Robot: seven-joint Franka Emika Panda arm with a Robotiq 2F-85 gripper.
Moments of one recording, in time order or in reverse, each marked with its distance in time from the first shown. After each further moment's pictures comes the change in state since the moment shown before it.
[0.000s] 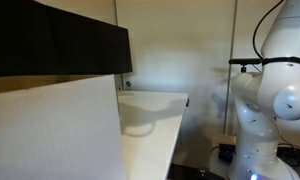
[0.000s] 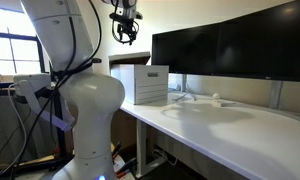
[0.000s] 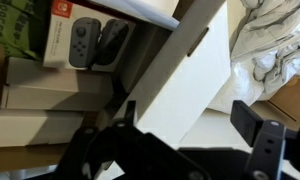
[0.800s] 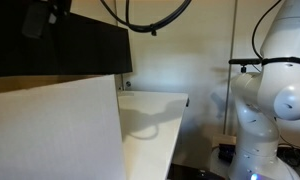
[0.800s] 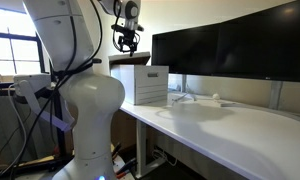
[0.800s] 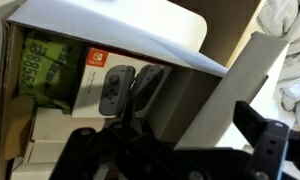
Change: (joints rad) arm 0.001 0.014 0.006 -0.115 -0.028 -0.049 0.002
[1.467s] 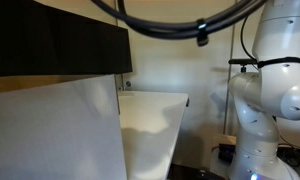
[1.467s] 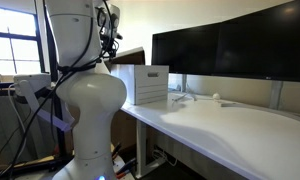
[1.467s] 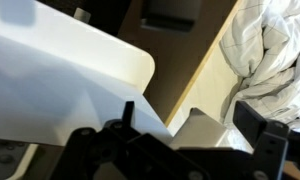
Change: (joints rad) arm 0.106 0.183 0.228 0.098 -0.065 0.114 0.168
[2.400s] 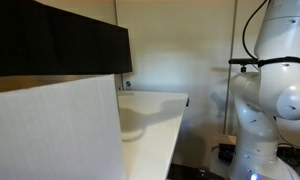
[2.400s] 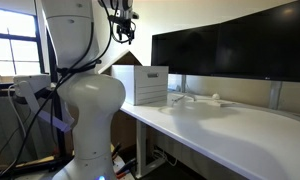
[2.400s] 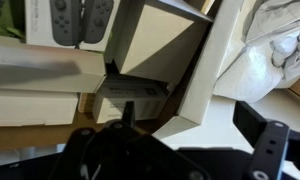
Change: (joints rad) arm -0.061 -0.052 -0.182 0.190 -0.111 -0.043 0.038
